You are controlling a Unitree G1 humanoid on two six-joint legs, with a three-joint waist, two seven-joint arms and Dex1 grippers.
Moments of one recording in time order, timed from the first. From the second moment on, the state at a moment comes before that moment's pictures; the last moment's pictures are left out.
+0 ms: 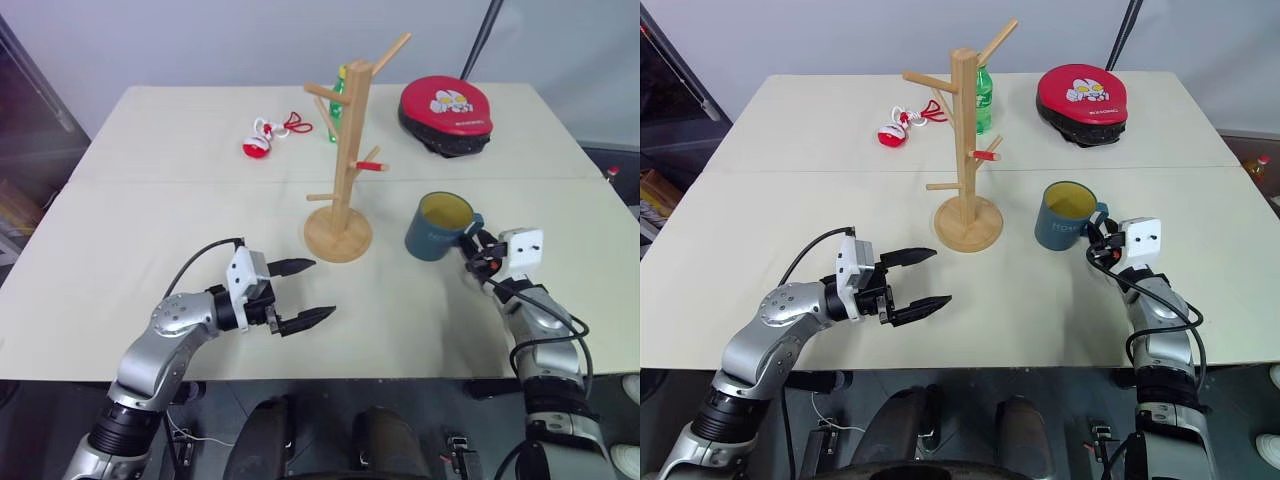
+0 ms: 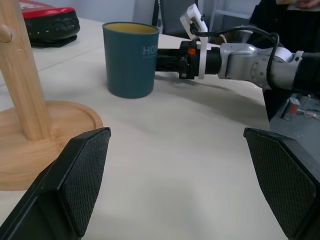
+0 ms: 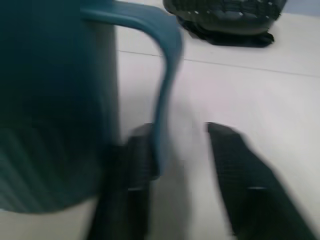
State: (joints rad) left arm -0.15 0.48 -0.13 -0.32 -0.48 0.30 -0.92; right arm -0.28 -0.42 -0.28 0.38 0.22 -0.10 0.48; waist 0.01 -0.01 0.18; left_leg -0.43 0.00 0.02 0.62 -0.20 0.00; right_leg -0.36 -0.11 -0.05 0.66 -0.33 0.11
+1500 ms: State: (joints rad) left arm -0.27 0.59 0.07 -0.29 -0.60 0.37 -0.92; right arm -0.57 -0.73 0.05 -0.36 0.00 0.34 0.72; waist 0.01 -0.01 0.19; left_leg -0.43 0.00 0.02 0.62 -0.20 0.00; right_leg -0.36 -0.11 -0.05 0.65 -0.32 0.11
